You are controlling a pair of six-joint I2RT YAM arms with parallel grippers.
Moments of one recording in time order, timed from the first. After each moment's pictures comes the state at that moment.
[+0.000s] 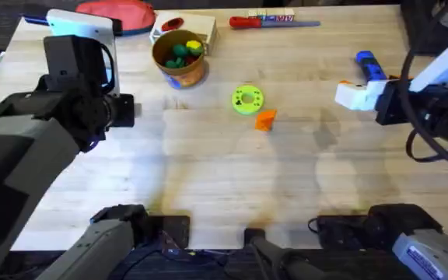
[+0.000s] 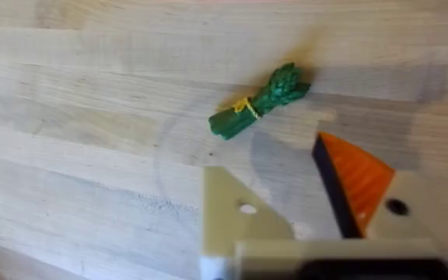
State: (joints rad) left arm 0.09 1.07 0.66 -0.56 -0.30 0.12; right arm 0.00 0.70 0.65 -0.58 -0.07 -0.01
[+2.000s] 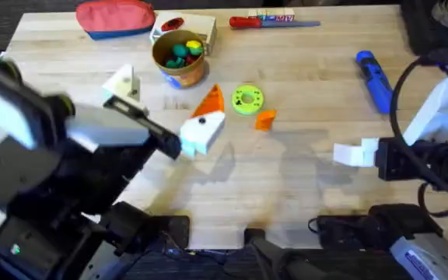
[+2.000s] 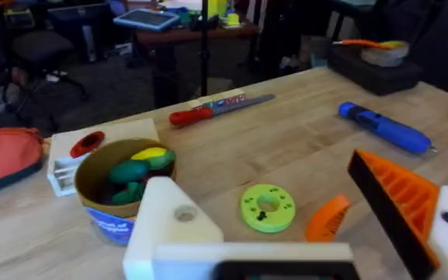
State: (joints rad) left arm -0.44 0.26 0.39 -0.21 0.10 -0.04; right arm 0.00 0.57 0.65 -1.13 -0.08 0.02
